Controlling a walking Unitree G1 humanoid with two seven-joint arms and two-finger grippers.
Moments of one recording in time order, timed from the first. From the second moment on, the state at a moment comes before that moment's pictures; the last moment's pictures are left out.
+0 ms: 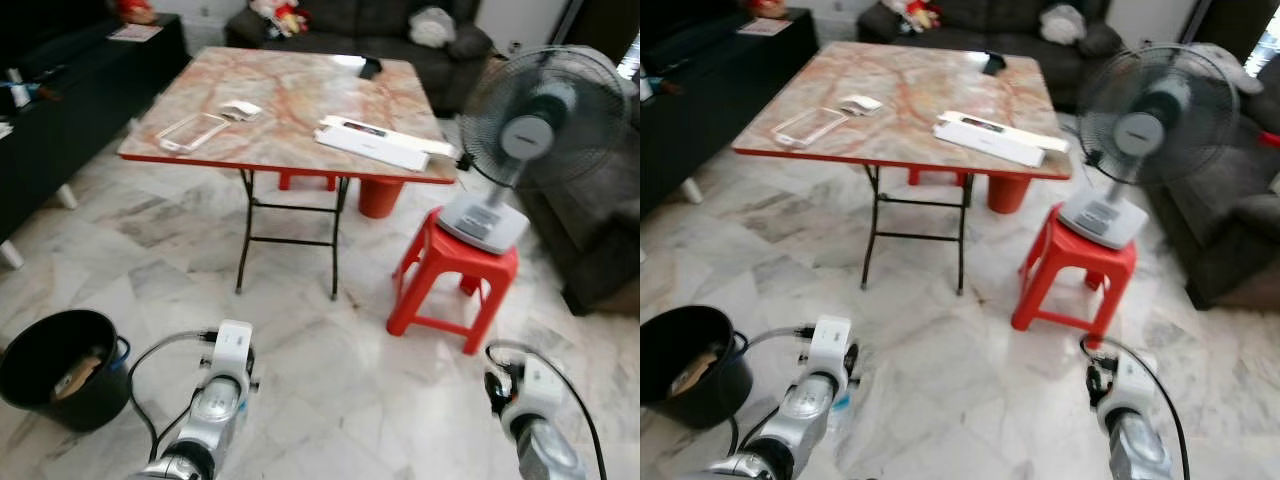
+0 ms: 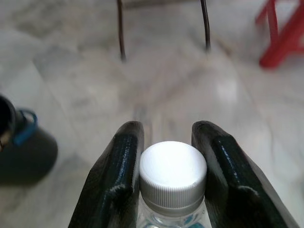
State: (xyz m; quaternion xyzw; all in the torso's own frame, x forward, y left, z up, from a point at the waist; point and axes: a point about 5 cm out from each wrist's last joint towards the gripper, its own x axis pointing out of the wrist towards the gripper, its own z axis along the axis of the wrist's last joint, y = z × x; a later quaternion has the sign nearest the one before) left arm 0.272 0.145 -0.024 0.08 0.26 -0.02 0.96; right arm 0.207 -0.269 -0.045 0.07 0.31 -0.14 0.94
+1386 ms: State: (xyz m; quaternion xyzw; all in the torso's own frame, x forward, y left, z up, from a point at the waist) left arm 0.206 0.162 -0.073 0.11 0.41 -0.01 0.91; right arm 0.166 -0.254 -0.075 0.09 0.41 -0.15 0.90
